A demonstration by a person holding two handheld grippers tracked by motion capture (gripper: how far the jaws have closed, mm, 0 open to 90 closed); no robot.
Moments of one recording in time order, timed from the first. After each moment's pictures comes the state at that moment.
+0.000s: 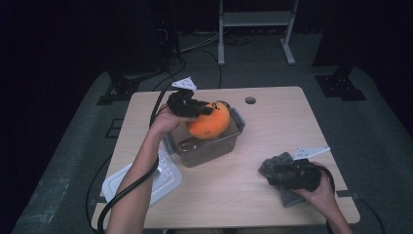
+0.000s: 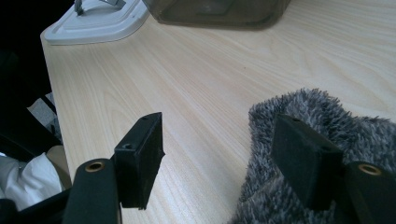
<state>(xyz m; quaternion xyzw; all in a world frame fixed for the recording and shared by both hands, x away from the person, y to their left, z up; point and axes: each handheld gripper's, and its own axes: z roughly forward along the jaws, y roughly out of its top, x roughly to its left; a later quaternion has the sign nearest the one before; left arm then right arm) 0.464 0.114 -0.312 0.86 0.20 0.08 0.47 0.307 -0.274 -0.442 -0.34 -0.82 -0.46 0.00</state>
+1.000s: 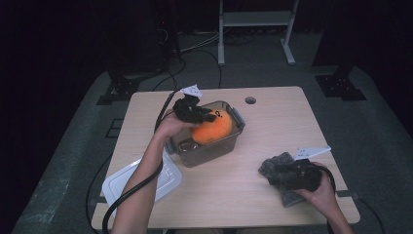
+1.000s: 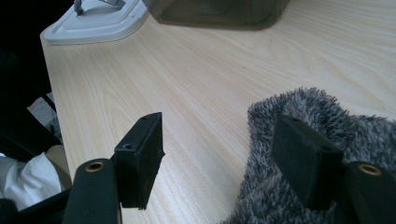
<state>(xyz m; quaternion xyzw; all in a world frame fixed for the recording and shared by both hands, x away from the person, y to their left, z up) 0.469 0.103 -0.338 0.87 0.20 0.06 0.44 0.306 -0.275 -0.441 -0.34 -0.82 -0.46 0.00</state>
